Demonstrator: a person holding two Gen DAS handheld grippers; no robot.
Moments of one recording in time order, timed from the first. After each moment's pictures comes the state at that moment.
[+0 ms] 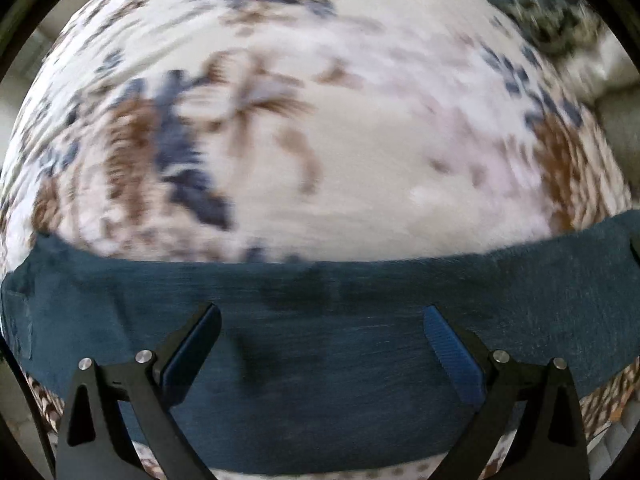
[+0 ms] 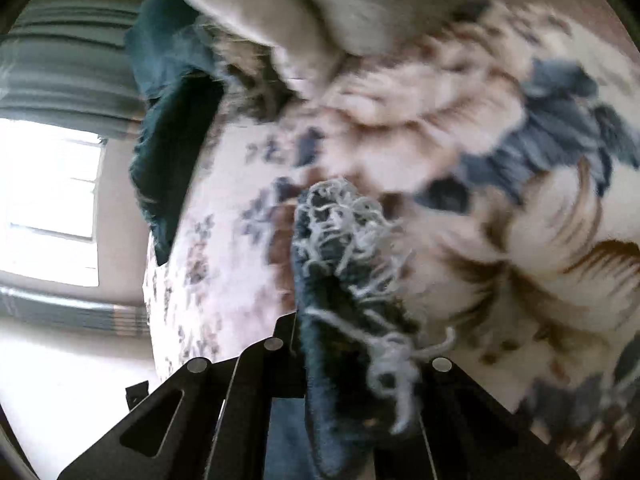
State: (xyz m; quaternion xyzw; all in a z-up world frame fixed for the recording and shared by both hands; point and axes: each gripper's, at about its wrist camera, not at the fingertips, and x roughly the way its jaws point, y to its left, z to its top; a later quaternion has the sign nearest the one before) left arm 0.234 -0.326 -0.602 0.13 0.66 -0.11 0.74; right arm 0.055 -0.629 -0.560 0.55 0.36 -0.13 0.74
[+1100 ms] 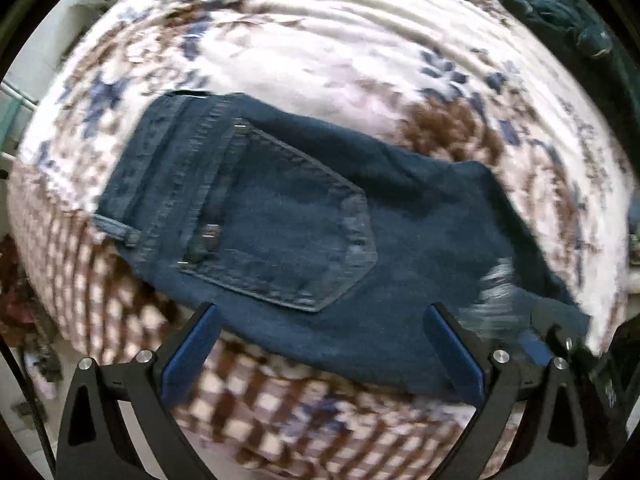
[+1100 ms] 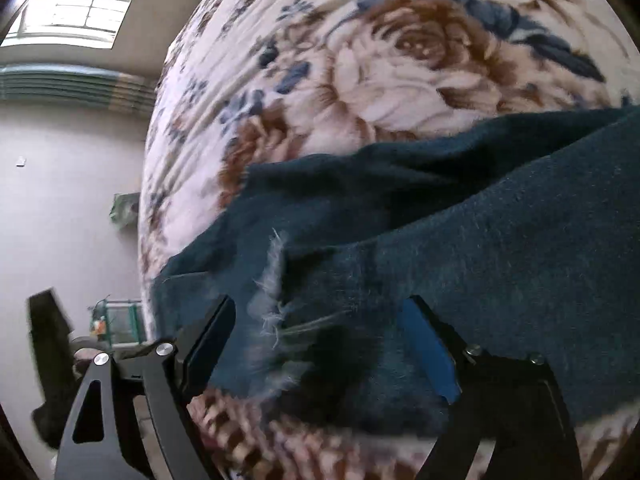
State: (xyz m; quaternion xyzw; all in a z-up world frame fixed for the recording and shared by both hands) left arm 0.242 0.105 -0.553 -0.10 0.67 0.05 0.73; right arm 0.195 -0.148 -0.569 0.39 0.58 0.09 0.71
